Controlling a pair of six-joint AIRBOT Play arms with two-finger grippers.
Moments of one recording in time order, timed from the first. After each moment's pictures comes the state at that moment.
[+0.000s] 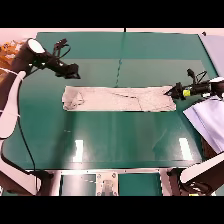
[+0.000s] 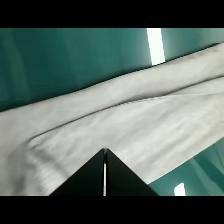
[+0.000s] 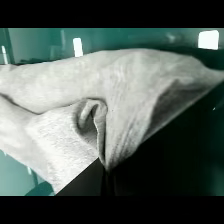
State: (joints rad) left arm -0.11 -1.78 1.75 0.98 -1.24 -1.33; right arm -0.46 -1.87 1.48 -0.73 1.39 1.07
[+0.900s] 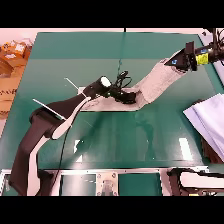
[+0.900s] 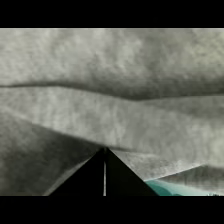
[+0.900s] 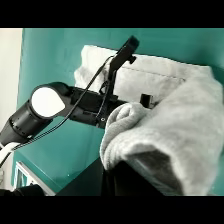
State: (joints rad) left arm -0.59 -2.13 1.82 0.57 -0.93 -1.26; right arm -0.22 -1.44 1.66 -0.69 1.58 1.44
